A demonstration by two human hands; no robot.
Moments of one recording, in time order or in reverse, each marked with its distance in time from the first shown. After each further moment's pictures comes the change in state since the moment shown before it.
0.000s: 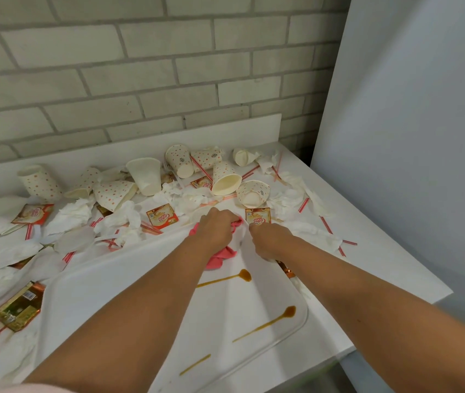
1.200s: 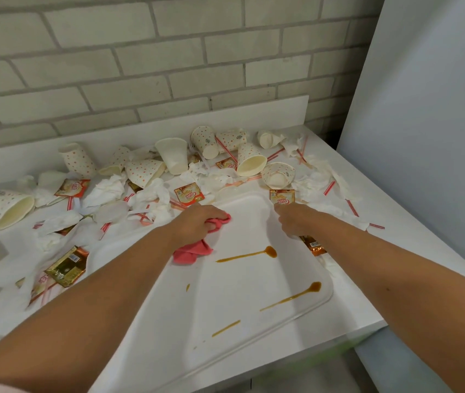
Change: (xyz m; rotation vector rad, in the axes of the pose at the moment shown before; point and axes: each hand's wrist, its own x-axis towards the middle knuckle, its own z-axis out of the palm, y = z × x) left_hand -0.070 -0.067 -0.037 -0.196 -0.127 0.042; right_hand 0.017 0.008 0.006 0.059 -0.102 -0.049
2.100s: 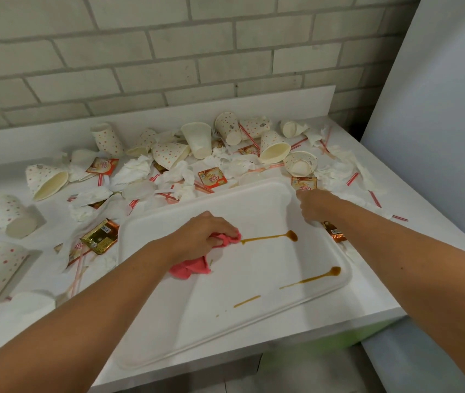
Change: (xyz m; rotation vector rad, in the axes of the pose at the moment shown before) left_hand -0.082 -0.004 0.004 0.044 -0.038 0.093; right_hand -0.006 -0.008 -0.001 -0.060 0.029 0.068
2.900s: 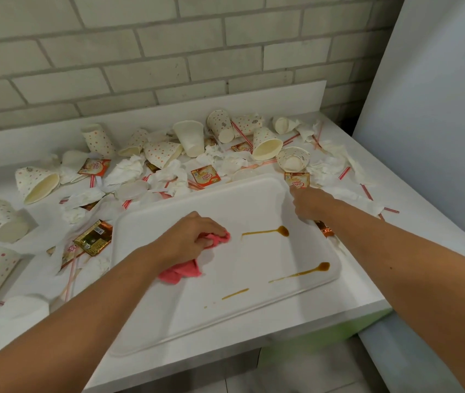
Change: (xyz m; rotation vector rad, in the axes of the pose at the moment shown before) left_hand -0.013 -0.003 0.003 -0.004 0.073 -0.011; right_hand -0.012 -0.003 0.005 0.080 0.056 0.043
